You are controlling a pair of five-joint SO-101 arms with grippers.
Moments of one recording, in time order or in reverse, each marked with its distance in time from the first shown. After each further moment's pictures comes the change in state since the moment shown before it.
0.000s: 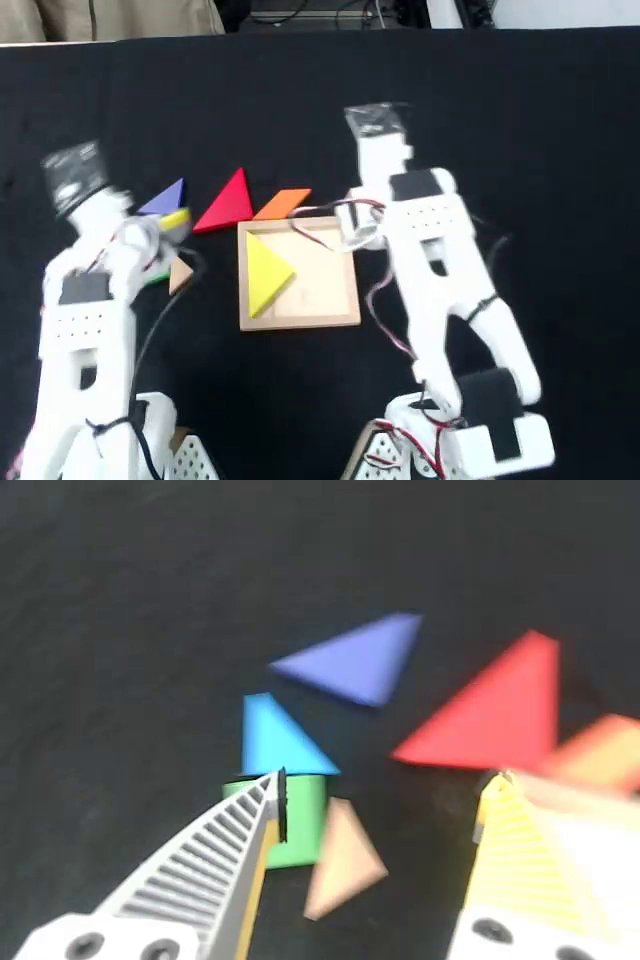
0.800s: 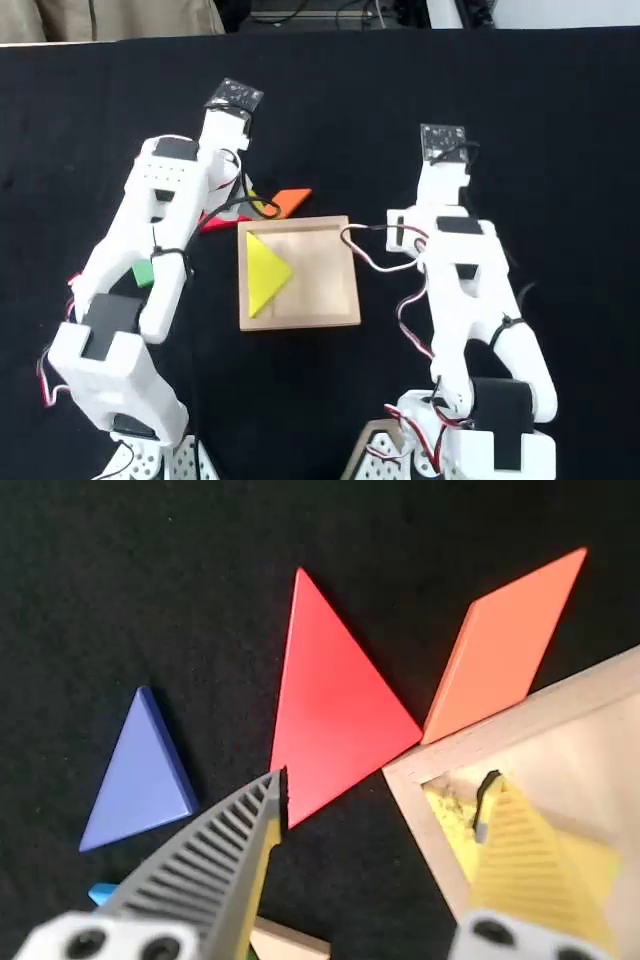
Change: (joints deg) left arm 12.8 56.1 -48.6 13.2 -25.0; right arm 11.8 -1.6 20.8 -31.1 1.3
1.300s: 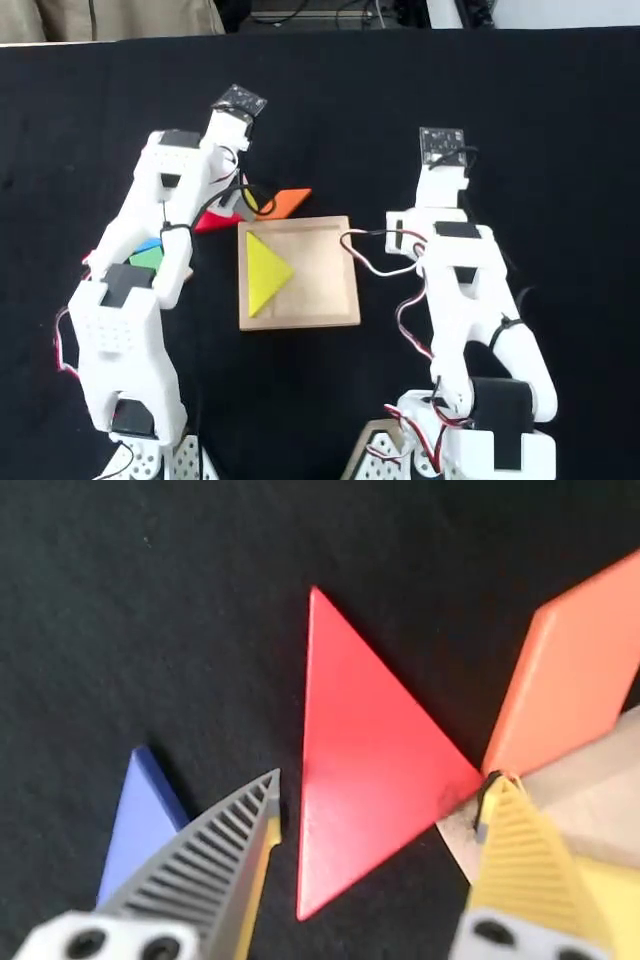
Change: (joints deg) left arm -2.0 15.0 -11.6 0.0 -5.9; right arm 0.0 0.0 0.9 -2.1 0.2
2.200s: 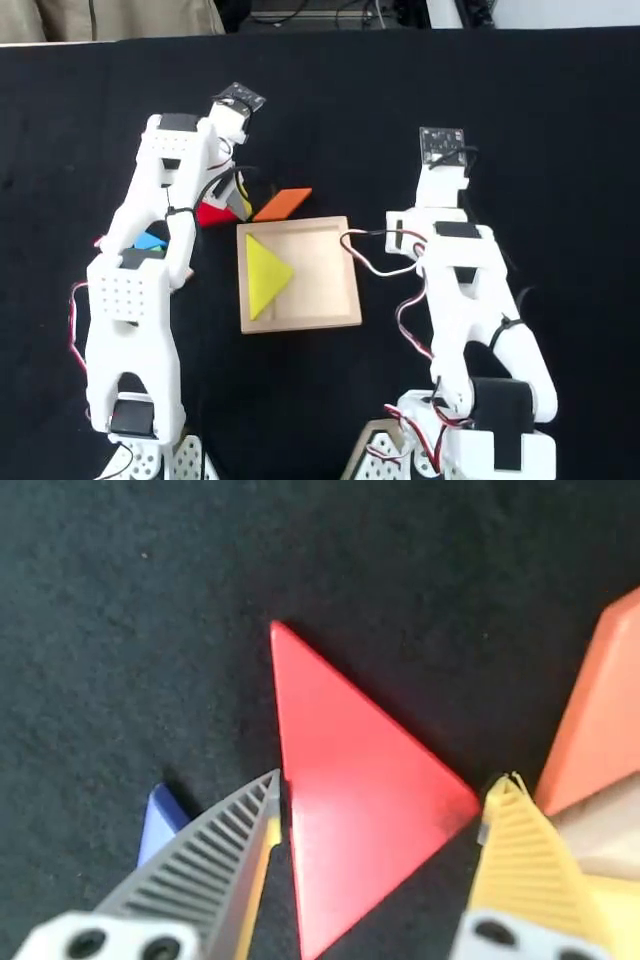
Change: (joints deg) left arm -1.8 17.1 -23.3 12.2 -4.9; right arm 0.0 0.0 0.0 0.0 0.0
